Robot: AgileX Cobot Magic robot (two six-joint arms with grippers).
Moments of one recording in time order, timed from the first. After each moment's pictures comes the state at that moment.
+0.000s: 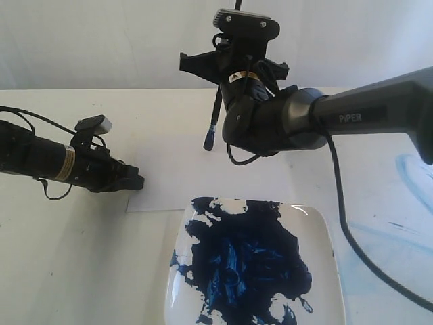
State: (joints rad) left arm -0.16 2.06 -1.09 1.66 -0.65 -1.65; right arm 0.78 2.08 -1.36 0.73 -0.82 -0.38
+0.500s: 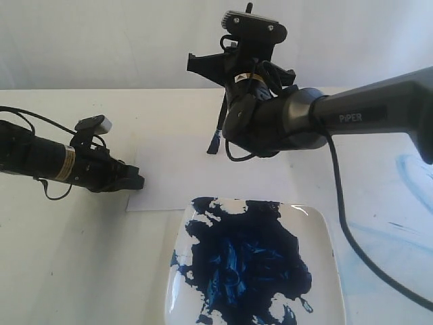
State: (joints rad) left arm -0.16 2.06 -1.09 1.66 -0.65 -1.65; right arm 0.78 2.08 -1.36 0.84 -0.82 -0.44
